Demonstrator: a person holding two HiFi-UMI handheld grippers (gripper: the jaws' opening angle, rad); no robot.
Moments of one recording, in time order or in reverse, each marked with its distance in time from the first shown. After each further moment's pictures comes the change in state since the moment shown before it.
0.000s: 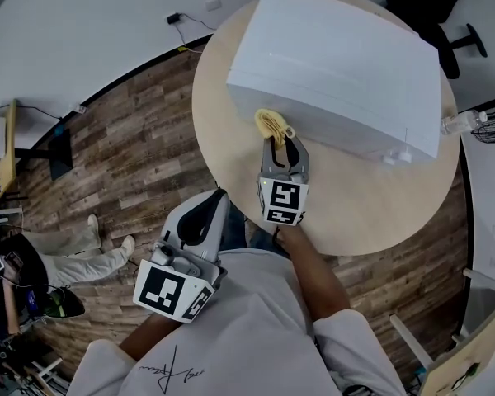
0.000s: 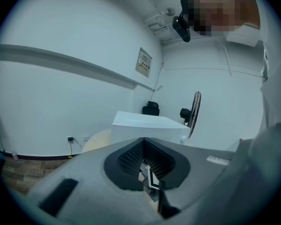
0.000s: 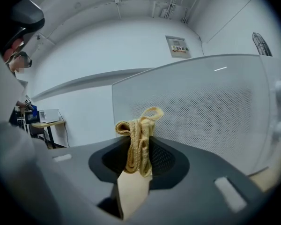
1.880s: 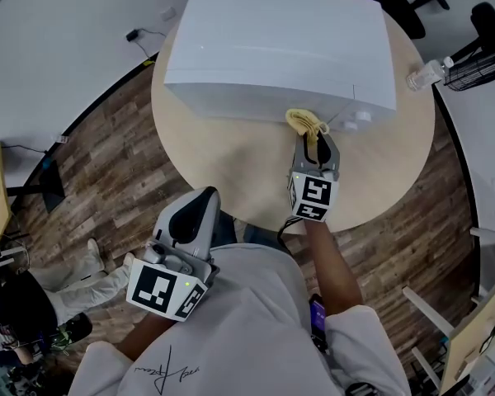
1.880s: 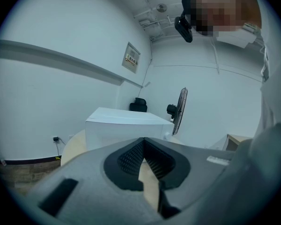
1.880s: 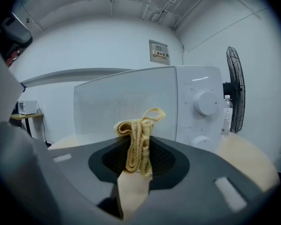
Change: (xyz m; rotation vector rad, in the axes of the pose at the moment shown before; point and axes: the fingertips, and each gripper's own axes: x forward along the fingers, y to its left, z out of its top) left arm 0.025 -0.072 -0.015 0.045 0.047 -0.140; right arm -0.097 -0.166 -0.013 -0.022 0.012 -0.259
